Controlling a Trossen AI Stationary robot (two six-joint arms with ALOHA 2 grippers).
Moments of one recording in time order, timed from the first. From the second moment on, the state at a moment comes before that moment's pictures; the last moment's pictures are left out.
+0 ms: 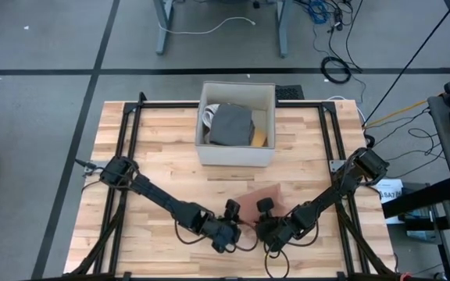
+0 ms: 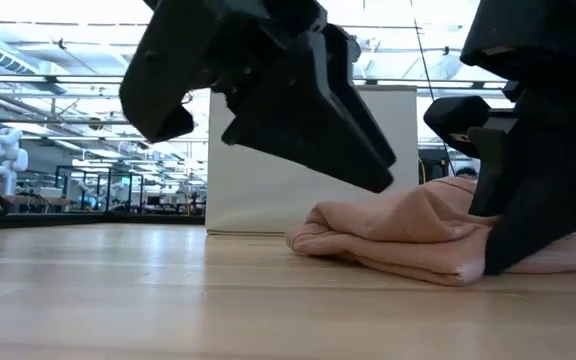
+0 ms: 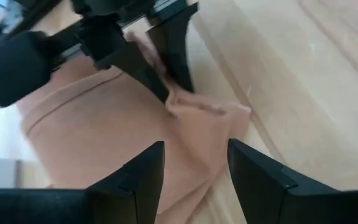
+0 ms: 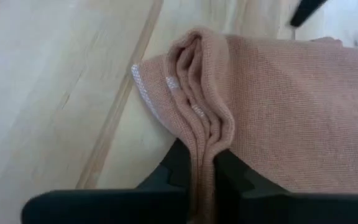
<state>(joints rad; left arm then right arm) -0.48 2.05 1.36 -0.10 -0.39 0.25 0.65 1.85 0.94 -0.19 0.43 0.22</state>
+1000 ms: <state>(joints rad) -0.48 2.09 1.36 -0.04 -0.44 0.17 0.56 1.65 0.94 -0.18 0.30 0.43</state>
